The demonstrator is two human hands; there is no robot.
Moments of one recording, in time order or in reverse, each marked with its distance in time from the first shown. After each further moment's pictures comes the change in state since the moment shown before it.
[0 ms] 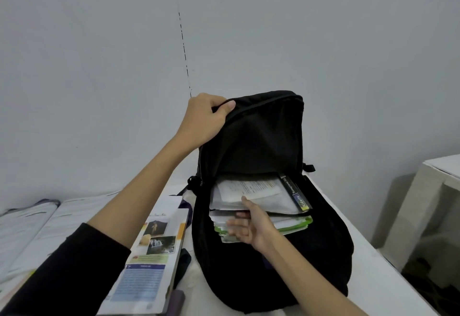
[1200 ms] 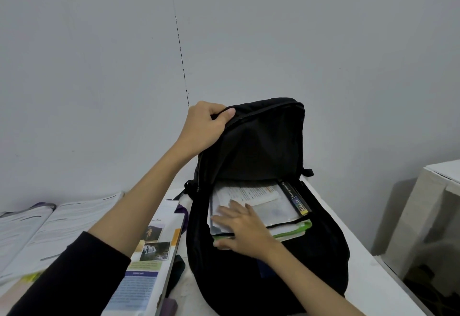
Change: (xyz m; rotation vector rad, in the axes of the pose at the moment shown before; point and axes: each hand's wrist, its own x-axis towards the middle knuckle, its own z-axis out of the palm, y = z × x) left_hand 0.001 0.000 0.014 -0.061 -0.009 -0.059; right_hand 0.027 0.000 -0.021 -1.787 -0.151 -0.893
